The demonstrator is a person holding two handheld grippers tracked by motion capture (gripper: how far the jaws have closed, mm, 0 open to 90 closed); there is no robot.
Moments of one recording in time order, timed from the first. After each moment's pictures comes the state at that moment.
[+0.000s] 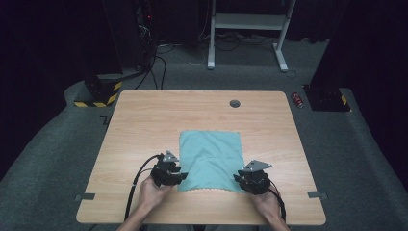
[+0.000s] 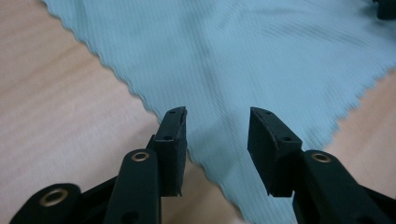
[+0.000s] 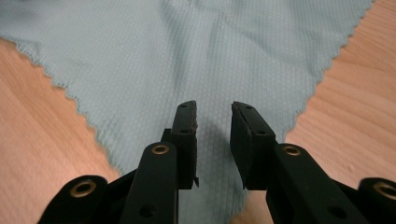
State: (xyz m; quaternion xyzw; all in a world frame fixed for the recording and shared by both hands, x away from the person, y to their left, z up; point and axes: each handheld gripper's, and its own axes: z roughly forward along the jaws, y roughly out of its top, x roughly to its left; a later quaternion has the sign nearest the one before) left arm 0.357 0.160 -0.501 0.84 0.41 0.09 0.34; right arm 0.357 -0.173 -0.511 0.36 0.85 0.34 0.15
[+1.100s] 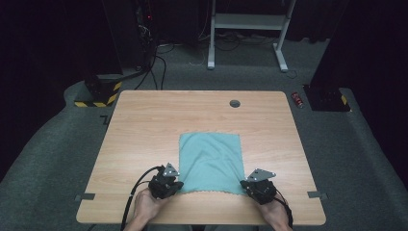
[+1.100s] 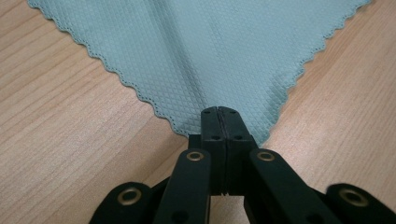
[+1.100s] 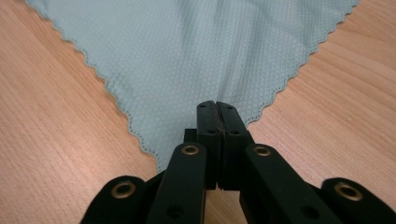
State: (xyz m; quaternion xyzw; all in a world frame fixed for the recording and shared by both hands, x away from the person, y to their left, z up) left arm 0.329 0.158 -0.504 0.87 0.37 0.08 0.31; right arm 0.331 -0.186 -0.511 0.34 0.87 0.32 0.16
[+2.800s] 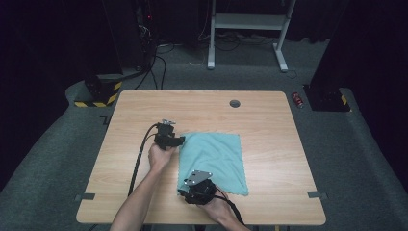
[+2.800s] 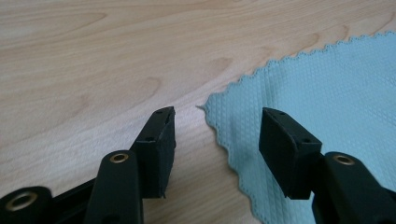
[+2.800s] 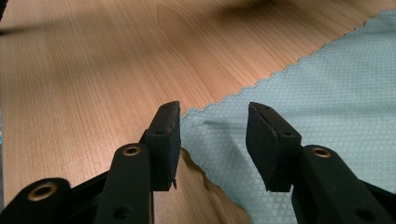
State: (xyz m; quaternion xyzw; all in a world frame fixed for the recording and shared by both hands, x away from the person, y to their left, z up) left arm 0.496 0.170 -0.512 0.76 0.53 0.15 0.34; right arm 0.327 -0.013 -0.517 0.21 0.89 0.40 0.10
